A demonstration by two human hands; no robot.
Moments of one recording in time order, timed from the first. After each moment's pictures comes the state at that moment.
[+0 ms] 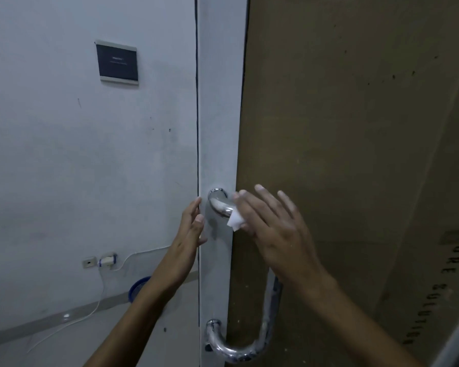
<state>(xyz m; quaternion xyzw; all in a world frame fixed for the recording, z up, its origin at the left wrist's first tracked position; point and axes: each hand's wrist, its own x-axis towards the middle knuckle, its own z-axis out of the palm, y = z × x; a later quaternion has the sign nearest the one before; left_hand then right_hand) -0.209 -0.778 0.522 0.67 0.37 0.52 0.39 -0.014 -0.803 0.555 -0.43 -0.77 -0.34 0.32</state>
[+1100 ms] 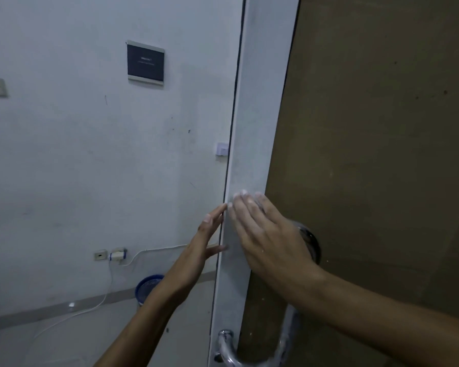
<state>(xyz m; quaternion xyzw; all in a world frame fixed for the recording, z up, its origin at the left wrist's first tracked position) -0.228 -0.765 0.518 0.65 0.30 0.53 0.45 -0.070 -0.809 0.586 -0.45 -0.76 -0.48 -0.04</state>
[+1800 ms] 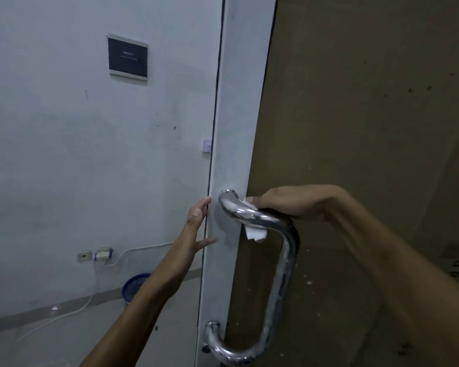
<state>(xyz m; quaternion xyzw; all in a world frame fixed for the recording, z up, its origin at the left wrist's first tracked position) -0.219 -0.764 0.515 0.63 0.32 0.55 0.45 -0.015 -0.776 0.661 -0.54 -0.80 0.26 0.04</state>
